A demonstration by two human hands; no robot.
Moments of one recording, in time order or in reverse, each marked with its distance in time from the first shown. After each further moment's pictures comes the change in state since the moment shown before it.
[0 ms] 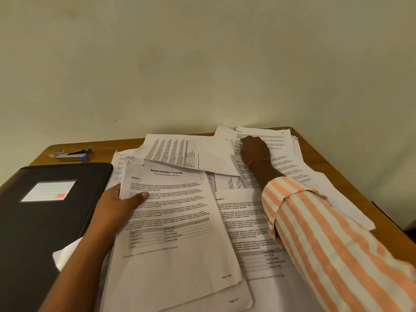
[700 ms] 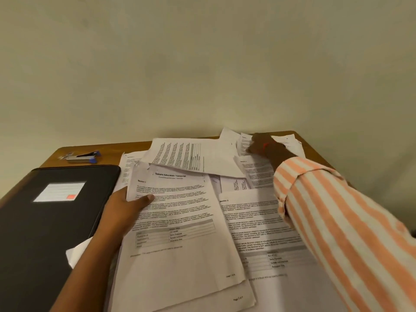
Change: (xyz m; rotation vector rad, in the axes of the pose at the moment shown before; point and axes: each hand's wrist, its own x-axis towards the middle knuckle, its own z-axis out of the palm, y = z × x) left_hand 0.007 -0.013 -0.003 -0.045 -0.001 0.030; right_hand 0.029 -0.006 -0.065 0.083 -0.480 0.174
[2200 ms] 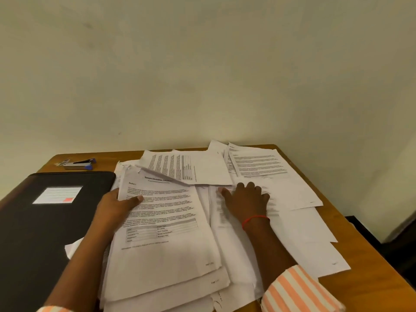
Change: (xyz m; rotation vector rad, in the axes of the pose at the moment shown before) left_hand -0.003 0.013 -0.009 0.060 0.013 -0.081; right_hand -0.193 0.006 0.083 -0.175 0.259 0.039
